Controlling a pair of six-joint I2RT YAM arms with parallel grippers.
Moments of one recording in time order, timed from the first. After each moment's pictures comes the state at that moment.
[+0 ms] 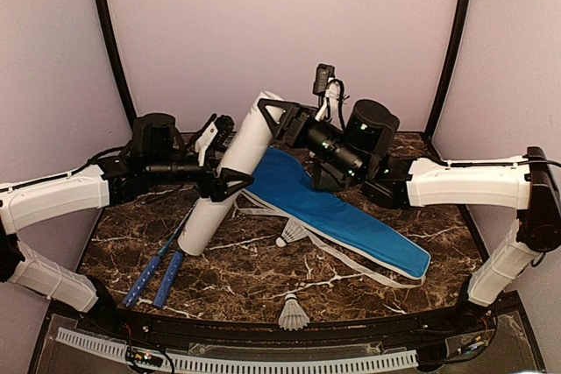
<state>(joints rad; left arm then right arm) -0.67 1.28 0.93 0.00 0.43 0.16 1.02 1.58 1.17 0.64 0.12 0.51</state>
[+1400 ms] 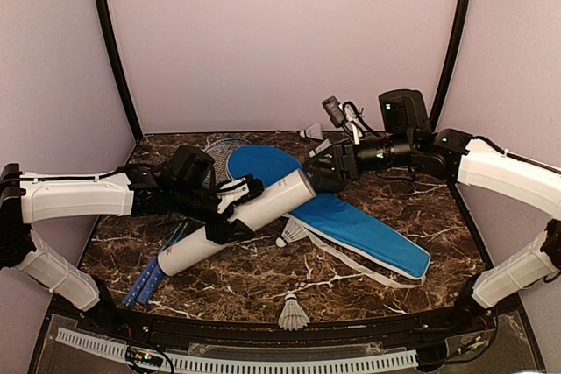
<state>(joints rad) -0.80 1.40 0.91 -0.29 0.35 0.36 0.77 1.34 1.16 -0.23 -0.52 0.26</state>
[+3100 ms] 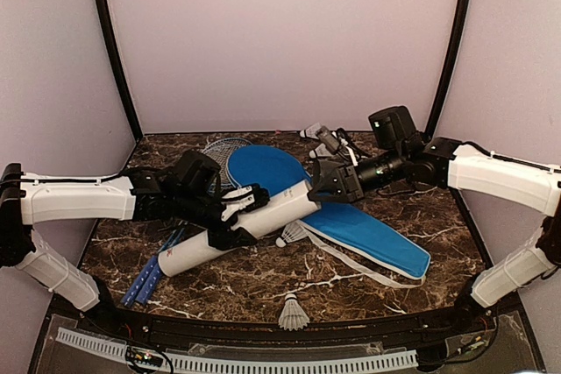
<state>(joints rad) -0.85 1.41 0.91 -0.32 0.30 0.39 0.74 1.39 1.09 -0.33 -0.78 0.26</state>
